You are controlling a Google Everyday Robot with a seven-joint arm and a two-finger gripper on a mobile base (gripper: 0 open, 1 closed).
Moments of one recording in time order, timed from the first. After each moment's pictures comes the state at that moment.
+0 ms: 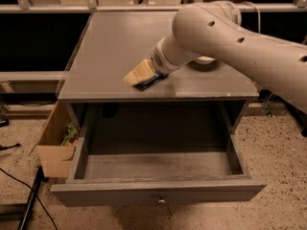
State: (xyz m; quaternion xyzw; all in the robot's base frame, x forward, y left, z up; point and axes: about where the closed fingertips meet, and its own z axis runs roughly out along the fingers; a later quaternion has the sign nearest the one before) arm 0.648 0.006 0.863 -0.33 0.87 0.11 0.35
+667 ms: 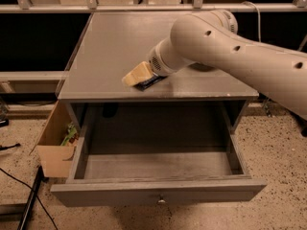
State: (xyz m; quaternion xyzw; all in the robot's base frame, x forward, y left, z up) arm 0.656 0.013 0.856 -0.33 0.86 0.11 0.37
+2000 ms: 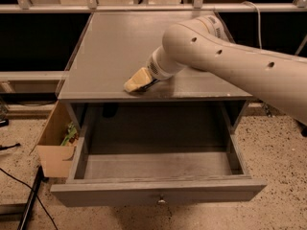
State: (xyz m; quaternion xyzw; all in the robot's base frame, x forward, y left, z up) arm 0.678 0.009 0.819 -0.32 0.88 0.09 0.34
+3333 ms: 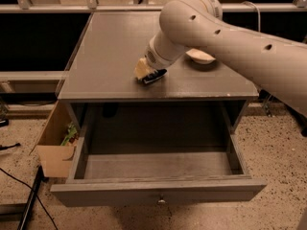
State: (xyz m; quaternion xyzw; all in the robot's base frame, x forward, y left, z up) arm 0.678 0.017 0.841 -0.34 0.88 0.10 0.31
